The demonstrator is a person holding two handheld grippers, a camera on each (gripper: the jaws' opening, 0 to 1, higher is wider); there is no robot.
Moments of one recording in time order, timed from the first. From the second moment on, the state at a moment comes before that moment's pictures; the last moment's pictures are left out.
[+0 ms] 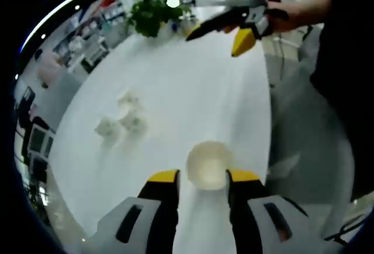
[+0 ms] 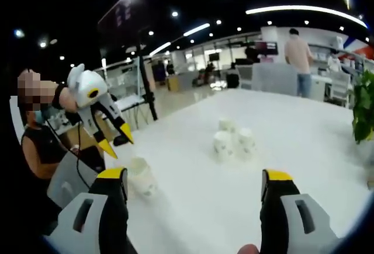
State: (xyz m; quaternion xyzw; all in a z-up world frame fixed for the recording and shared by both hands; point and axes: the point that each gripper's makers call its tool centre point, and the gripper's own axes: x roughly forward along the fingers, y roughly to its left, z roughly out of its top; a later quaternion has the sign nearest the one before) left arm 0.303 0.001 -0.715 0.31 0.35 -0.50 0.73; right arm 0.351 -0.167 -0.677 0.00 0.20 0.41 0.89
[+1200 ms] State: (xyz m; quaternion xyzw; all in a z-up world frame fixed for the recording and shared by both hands) left arm 0.331 0.039 -0.666 0.12 0.27 -0.36 0.88; right arm 0.347 -0.164 -0.671 -0.01 0.21 0.39 0.89
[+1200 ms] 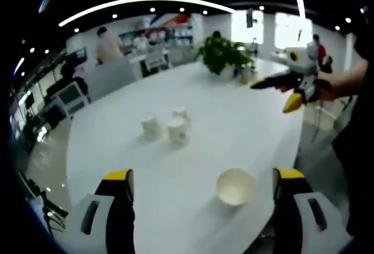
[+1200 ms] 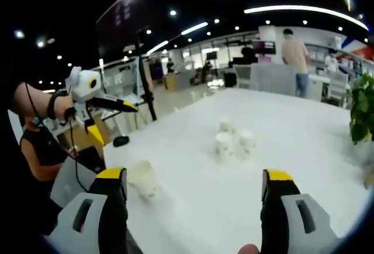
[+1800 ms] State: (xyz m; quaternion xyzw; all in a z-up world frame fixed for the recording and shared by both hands) left arm 0.336 0.040 -0.659 0.10 0.25 -0.36 0.90; right arm 0.355 -0.157 -0.657 -0.01 0.20 0.40 0.89
